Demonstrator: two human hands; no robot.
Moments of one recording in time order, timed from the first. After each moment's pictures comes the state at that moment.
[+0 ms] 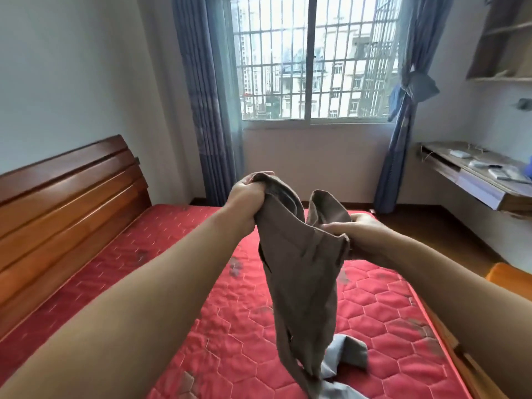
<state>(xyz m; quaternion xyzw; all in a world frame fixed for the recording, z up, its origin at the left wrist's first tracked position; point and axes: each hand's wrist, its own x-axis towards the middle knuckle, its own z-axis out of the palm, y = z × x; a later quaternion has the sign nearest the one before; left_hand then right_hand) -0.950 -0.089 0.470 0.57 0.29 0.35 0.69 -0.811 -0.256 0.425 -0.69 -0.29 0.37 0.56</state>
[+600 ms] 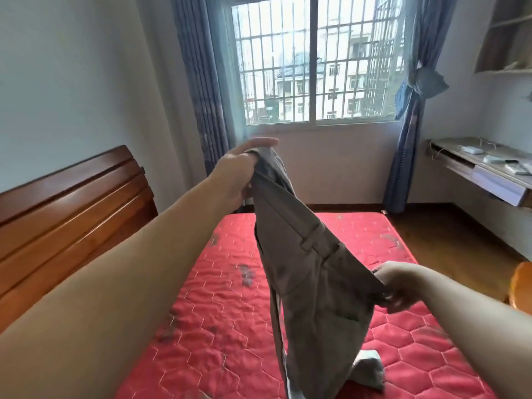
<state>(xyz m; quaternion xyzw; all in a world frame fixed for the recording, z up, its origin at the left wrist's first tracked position) -0.974 -0.002 0.513 0.68 0.20 0.34 0.62 -0.783 -0.220 0.349 -0.87 -0.14 0.41 0.22</state>
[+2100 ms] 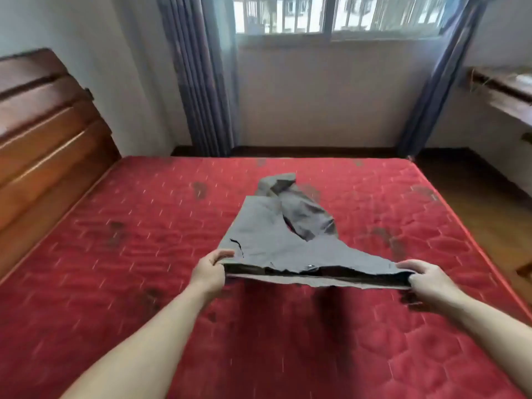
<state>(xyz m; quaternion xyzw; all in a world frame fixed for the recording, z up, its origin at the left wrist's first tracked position) -0.958 0.271 0.084 0.66 0.50 0.12 0.54 -0.712 -0.039 0.111 -0.89 -0.03 0.27 0.37</state>
